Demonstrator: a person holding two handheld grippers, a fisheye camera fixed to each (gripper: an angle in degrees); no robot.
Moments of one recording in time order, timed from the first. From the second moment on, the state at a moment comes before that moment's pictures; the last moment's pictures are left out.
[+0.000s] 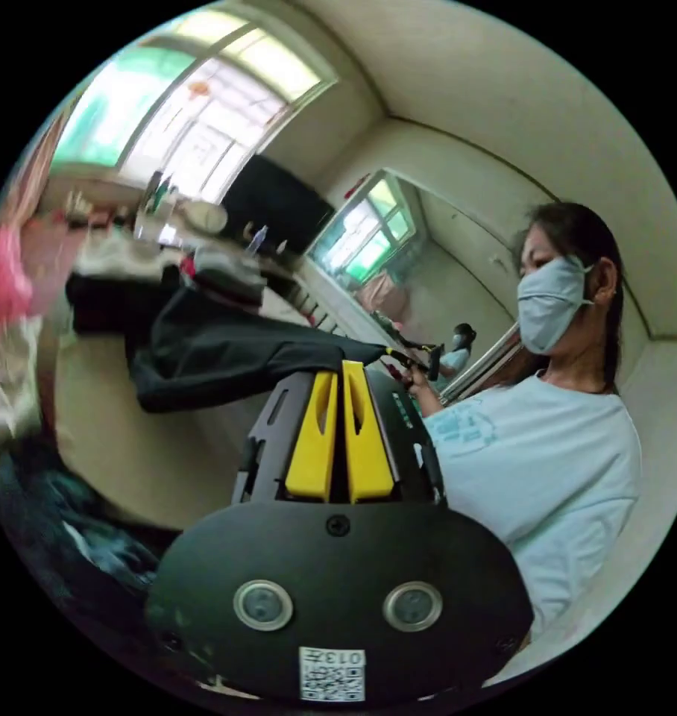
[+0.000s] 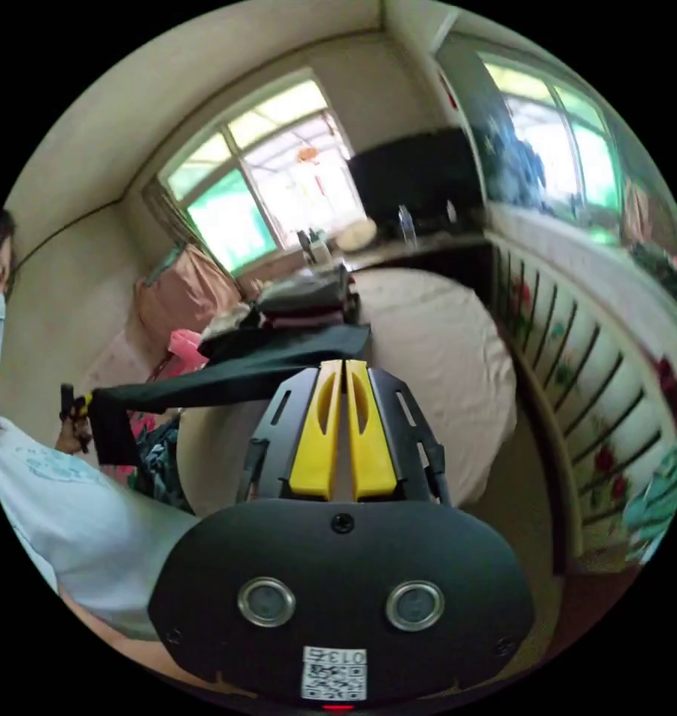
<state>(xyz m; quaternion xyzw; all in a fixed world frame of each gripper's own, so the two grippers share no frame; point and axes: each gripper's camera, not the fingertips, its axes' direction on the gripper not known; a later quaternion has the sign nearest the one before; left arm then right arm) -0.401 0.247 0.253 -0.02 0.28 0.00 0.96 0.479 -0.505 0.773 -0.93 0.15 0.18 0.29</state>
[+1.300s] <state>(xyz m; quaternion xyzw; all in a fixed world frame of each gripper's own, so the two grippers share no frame) -0.478 0.260 0.667 -0.24 -0.08 -0.19 0.95 0.403 -0.540 0.508 -0.97 0.19 0.11 -0.05</state>
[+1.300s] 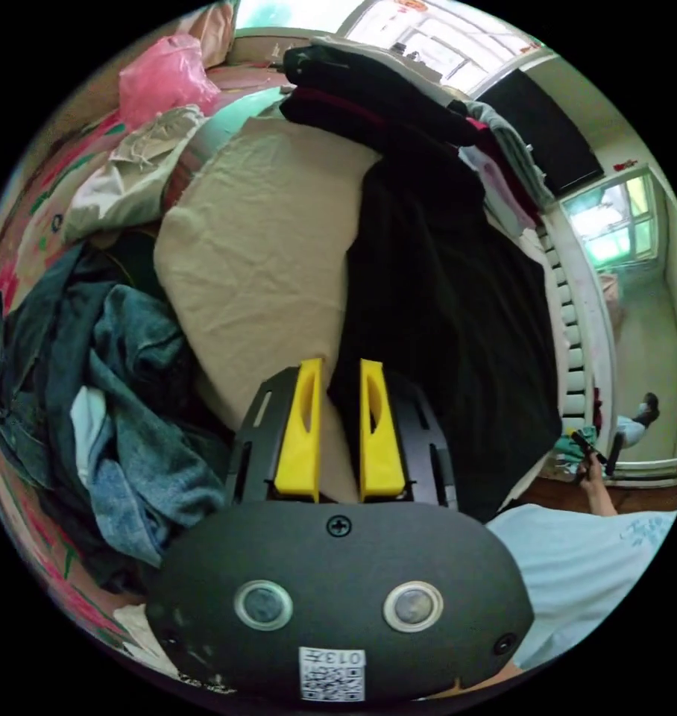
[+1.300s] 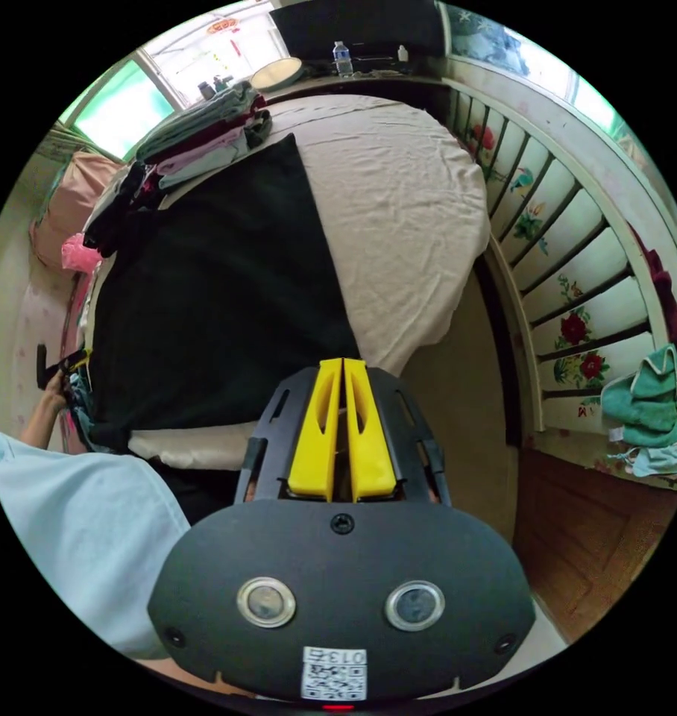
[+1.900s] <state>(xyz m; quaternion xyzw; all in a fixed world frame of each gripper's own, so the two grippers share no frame) -0.431 0.368 0.642 -0.27 0.12 -0.19 0.94 0.377 -0.561 0.495 -0.98 0.17 0.11 -0.03</state>
